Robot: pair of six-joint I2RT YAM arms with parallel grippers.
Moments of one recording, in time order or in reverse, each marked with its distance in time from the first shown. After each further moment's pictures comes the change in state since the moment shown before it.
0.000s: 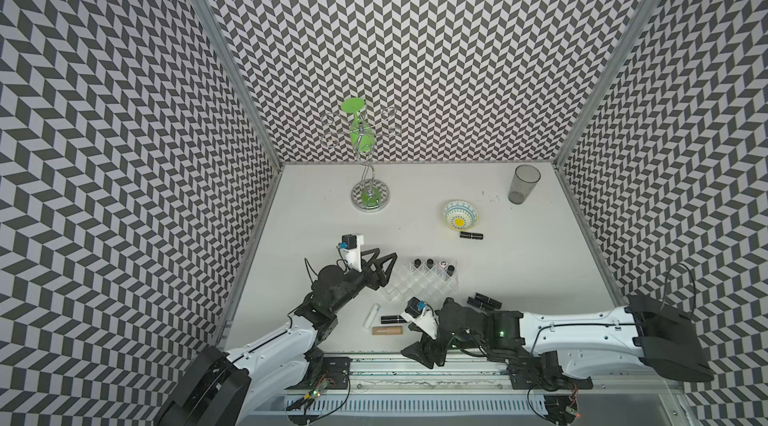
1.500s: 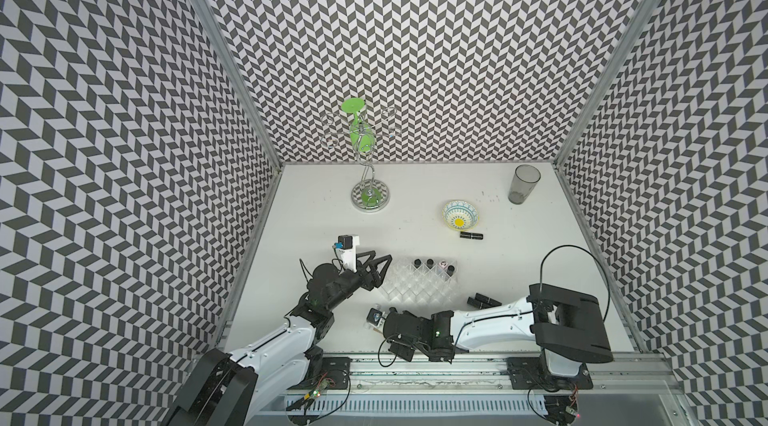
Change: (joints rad) left arm 0.079 0.016 -0.022 -0.011 0.143 0.003; right arm 0.039 0.454 0.301 -0.181 0.275 -0.129
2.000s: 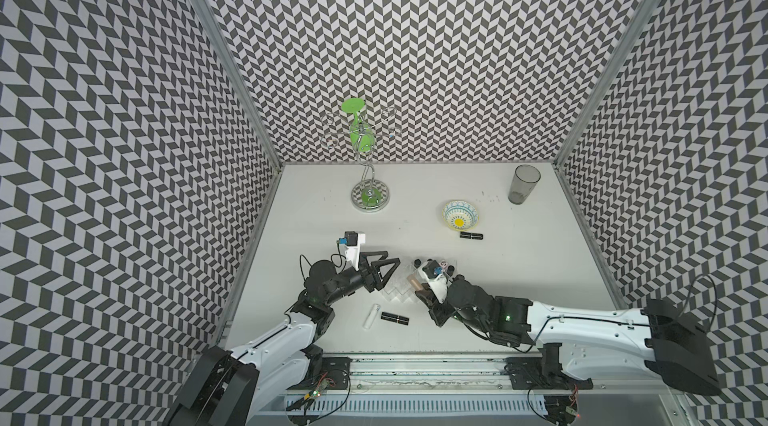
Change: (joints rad) left arm -0.004 0.053 0.047 0.101 0.269 -0.113; right arm -0.213 -0.573 -0.320 0.181 0.073 0.126
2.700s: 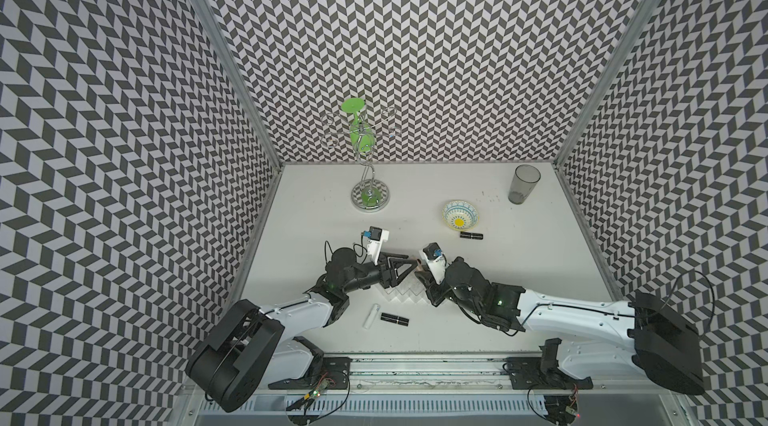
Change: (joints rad) left arm -0.098 0.248 0.120 0.048 0.045 -0.033; right arm -0.103 0.109 0.072 0.048 -0.021 -0.058
